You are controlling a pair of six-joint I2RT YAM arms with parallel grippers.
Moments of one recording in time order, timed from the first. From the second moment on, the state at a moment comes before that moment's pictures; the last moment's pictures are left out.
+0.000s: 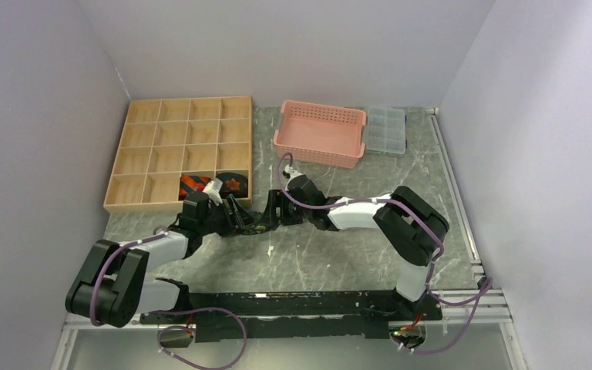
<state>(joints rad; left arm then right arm) -0.29 1.27 0.29 0.35 0.43 -0.75 0.84 1.81 0.90 0.24 -0.17 0.73</state>
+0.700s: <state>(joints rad) -0.31 1.31 0.30 0.38 0.44 -0.74 0.83 1.81 0.89 0.26 -0.18 0.73</state>
